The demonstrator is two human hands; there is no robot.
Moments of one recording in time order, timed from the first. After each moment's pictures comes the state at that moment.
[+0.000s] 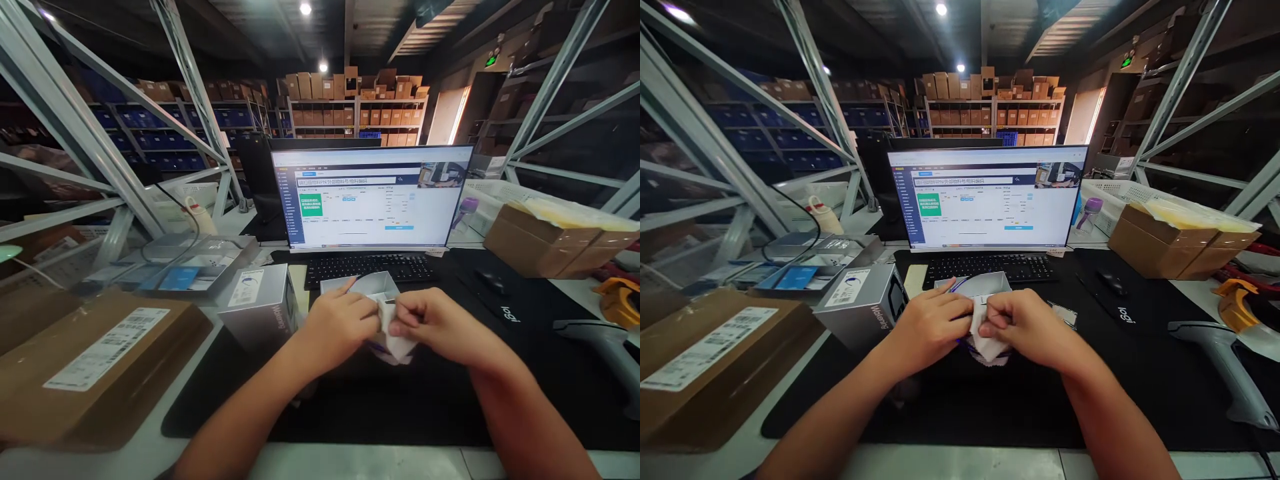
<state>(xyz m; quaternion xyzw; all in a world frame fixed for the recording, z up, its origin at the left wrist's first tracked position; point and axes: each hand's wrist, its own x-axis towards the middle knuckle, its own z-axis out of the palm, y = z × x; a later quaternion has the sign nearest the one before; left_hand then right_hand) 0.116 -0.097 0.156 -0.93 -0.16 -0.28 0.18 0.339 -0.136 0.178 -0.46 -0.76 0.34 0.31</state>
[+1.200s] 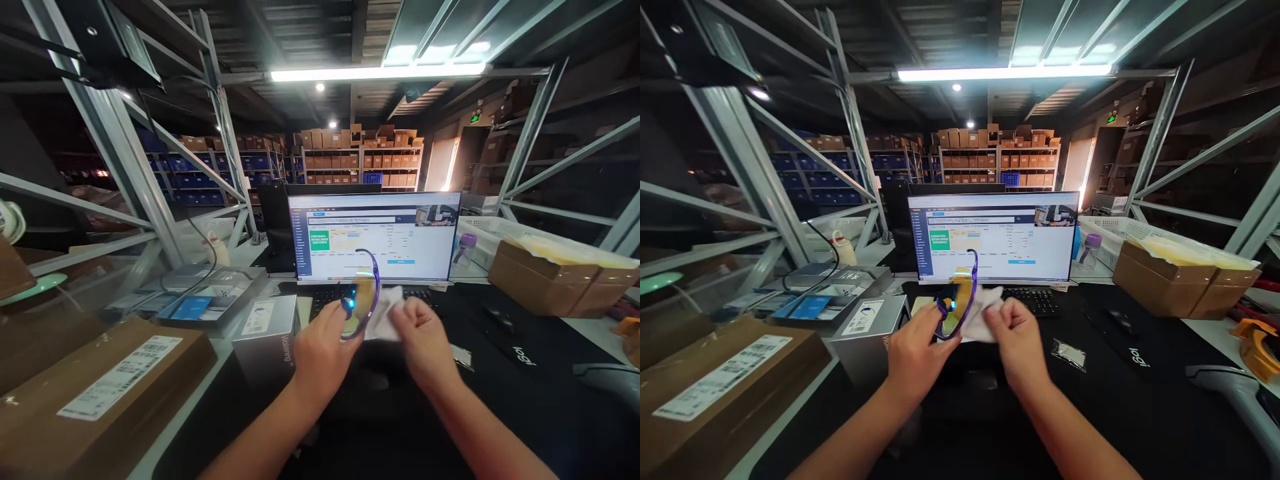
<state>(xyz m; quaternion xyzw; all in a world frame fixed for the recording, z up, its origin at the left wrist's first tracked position) 0.118 -0.100 0.146 -0.73 -0.35 -0.54 0.23 0.296 -0.112 0.153 -0.38 -0.51 0.36 0.68</state>
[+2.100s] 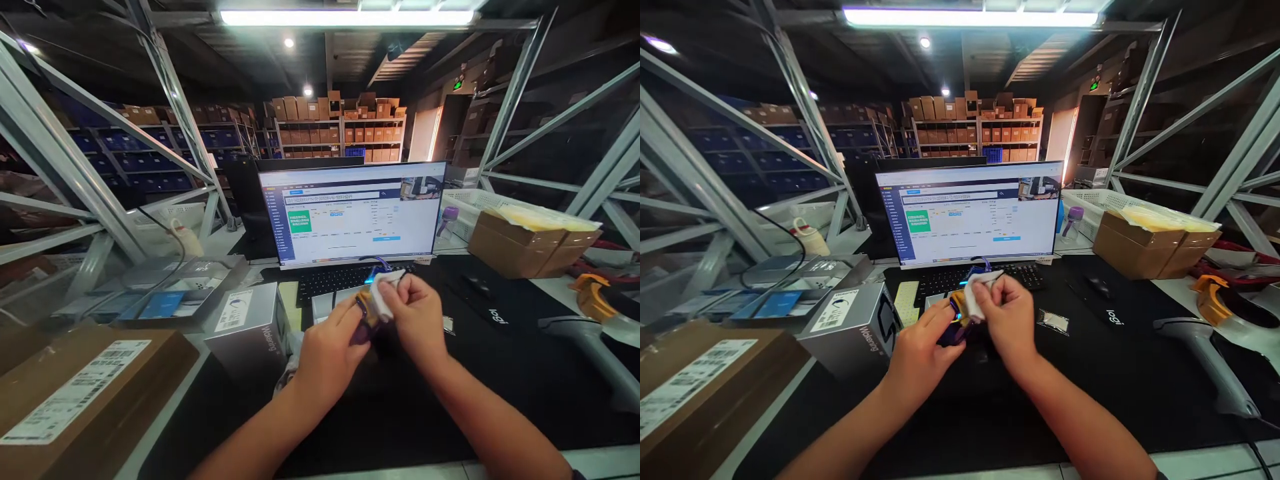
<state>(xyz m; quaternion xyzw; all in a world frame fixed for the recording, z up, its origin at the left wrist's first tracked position) 0.134 -0.114 0.135 -0.83 -0.33 -0.44 0.02 0.291 -0.118 0.157 -0.42 -0.49 0.27 0.72</state>
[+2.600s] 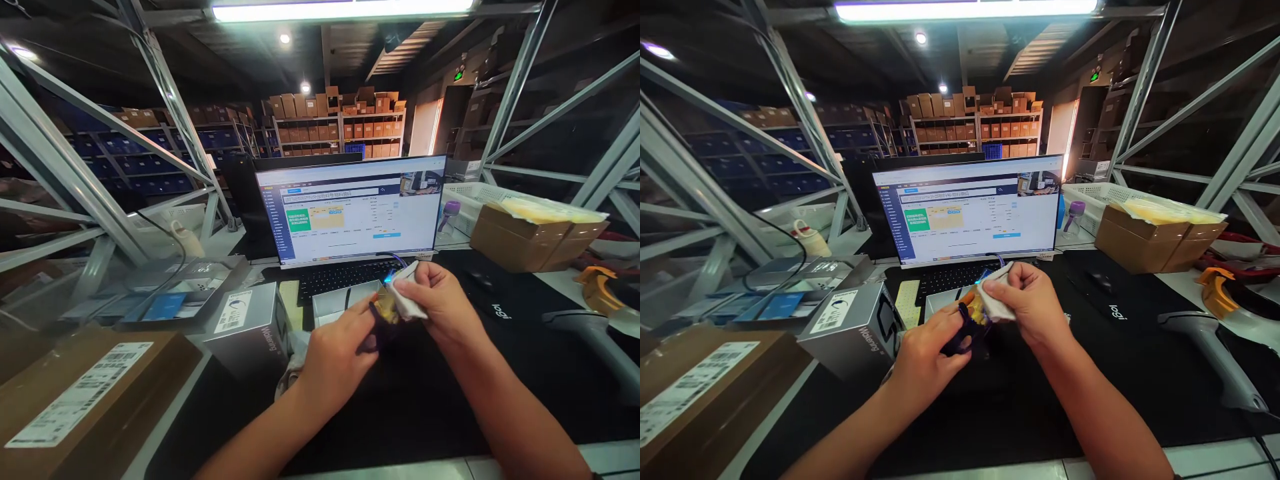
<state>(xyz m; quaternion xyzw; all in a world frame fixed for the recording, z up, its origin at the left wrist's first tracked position) 0.138 -0.118 0.136 -0.86 -0.27 -0.44 -0.02 0.325 -0.121 0.179 -0.38 -0.43 0.44 0.69</state>
